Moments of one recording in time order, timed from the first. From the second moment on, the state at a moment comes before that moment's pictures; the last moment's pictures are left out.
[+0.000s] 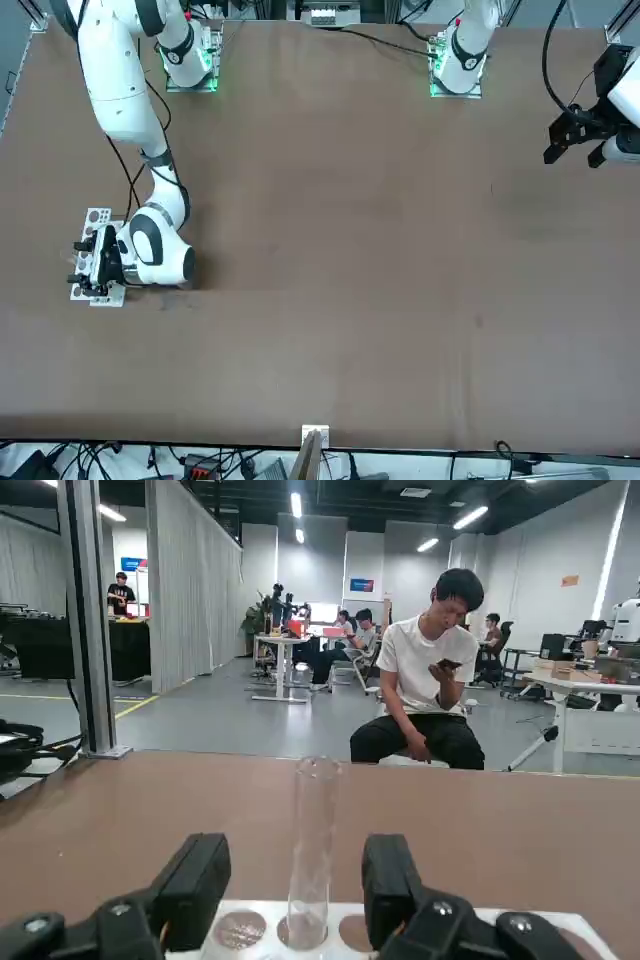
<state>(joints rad) 0.30 0.83 -0.19 -1.64 -1.25 1.64 2.41</state>
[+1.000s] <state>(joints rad) 0.30 0.85 -0.20 -1.63 -1.25 1.64 2.42</state>
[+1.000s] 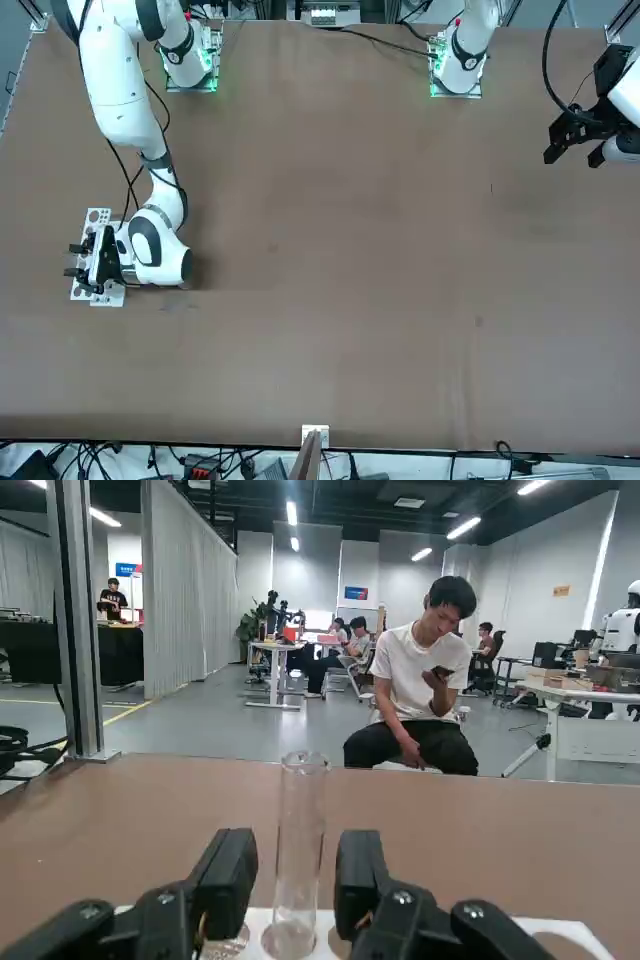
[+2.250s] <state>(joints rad) 0.30 0.85 -0.20 -1.63 -1.26 1.63 2.39</state>
